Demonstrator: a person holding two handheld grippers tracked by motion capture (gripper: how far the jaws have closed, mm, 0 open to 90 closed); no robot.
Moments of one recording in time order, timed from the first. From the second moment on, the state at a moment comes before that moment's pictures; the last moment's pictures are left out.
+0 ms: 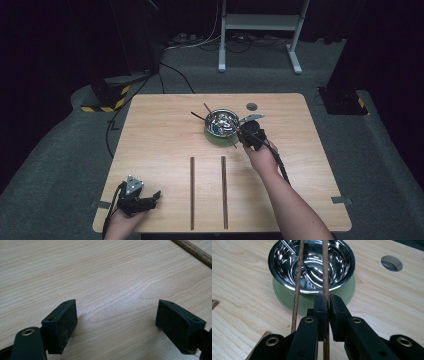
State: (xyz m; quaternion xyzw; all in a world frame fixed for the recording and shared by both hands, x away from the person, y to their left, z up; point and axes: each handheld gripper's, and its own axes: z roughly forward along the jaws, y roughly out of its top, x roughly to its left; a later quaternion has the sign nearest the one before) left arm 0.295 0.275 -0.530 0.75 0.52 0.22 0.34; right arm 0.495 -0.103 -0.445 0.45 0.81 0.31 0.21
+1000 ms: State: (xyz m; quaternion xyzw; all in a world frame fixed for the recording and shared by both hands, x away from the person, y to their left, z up) left arm 0.295 0.276 -0.530 0.76 0.51 0.22 0.34; right arm 0.561 -0.047 -0.435 0.44 0.82 0.30 0.21
